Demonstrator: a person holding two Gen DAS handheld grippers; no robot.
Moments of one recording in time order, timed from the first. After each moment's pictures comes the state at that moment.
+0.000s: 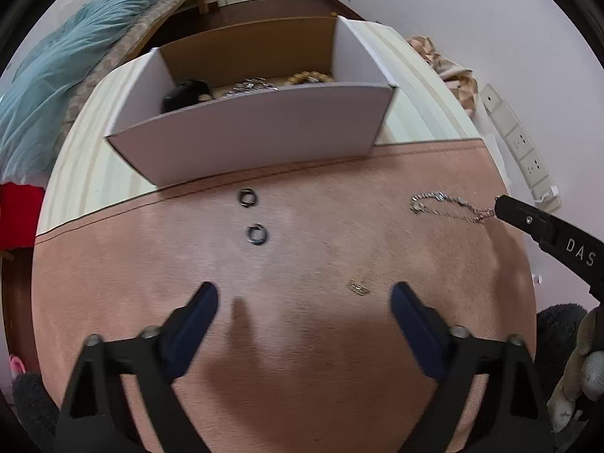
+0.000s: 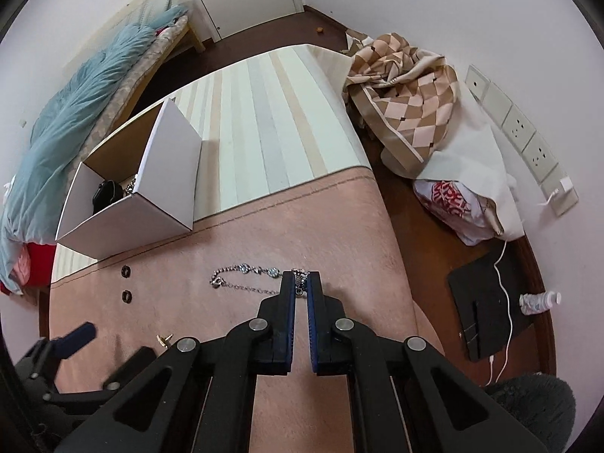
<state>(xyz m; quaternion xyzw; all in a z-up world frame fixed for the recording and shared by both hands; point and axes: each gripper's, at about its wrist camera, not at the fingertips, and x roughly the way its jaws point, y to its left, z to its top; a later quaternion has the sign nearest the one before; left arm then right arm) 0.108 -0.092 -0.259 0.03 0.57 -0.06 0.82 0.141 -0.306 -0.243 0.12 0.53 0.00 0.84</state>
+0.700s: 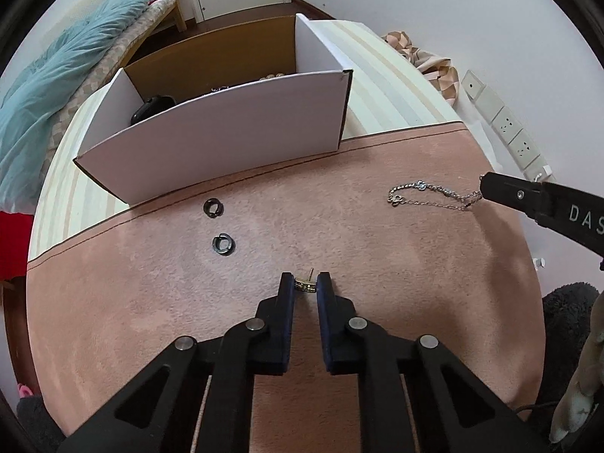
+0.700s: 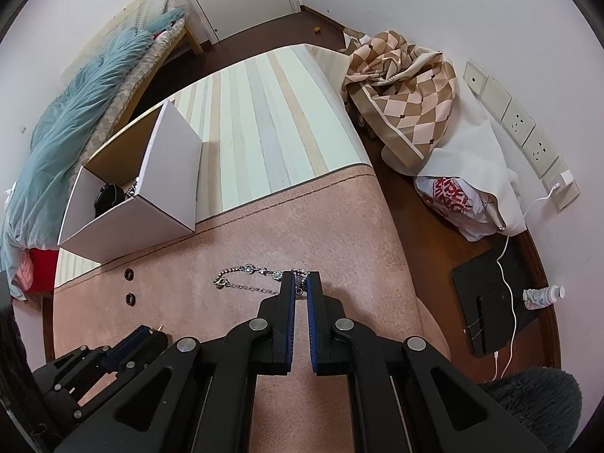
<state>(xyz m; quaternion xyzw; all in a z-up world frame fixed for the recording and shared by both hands) 0.110 -0.106 -0.266 0.06 0.55 -0.09 0.83 0.143 -0.302 -0.240 0.13 0.53 0.00 0.84</state>
